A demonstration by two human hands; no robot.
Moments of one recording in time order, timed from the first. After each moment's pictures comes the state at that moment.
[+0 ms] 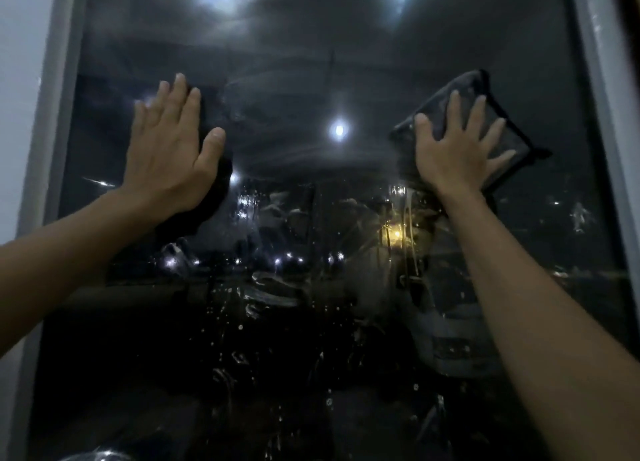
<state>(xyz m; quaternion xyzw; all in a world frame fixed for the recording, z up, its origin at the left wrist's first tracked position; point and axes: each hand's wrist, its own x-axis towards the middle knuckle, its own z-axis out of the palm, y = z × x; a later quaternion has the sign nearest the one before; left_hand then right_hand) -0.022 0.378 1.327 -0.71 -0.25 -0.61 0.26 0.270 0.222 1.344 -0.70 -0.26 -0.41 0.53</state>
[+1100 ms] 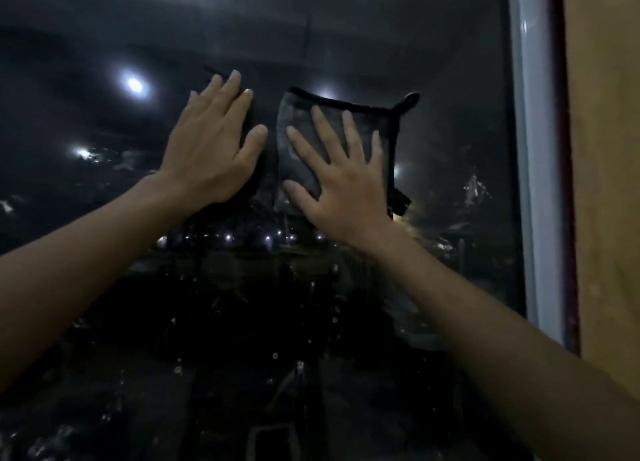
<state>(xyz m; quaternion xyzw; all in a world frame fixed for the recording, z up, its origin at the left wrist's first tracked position) 0.134 0.282 1.300 -0.76 -0.20 -0.56 0.25 0.311 0.206 1.261 -0.55 -0.50 -0.61 0.27</state>
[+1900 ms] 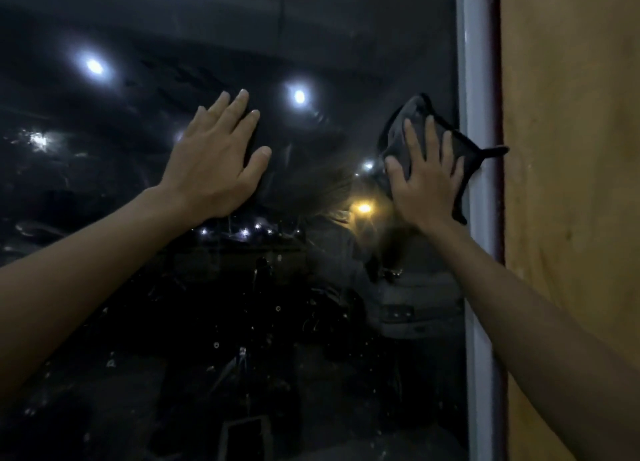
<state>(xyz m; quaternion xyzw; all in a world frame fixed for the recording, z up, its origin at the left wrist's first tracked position) 0.190 0.249 1.275 -0.79 -0.18 -0.53 0.26 0.457 0.120 1.256 -0.66 -0.37 -0.51 0.41</state>
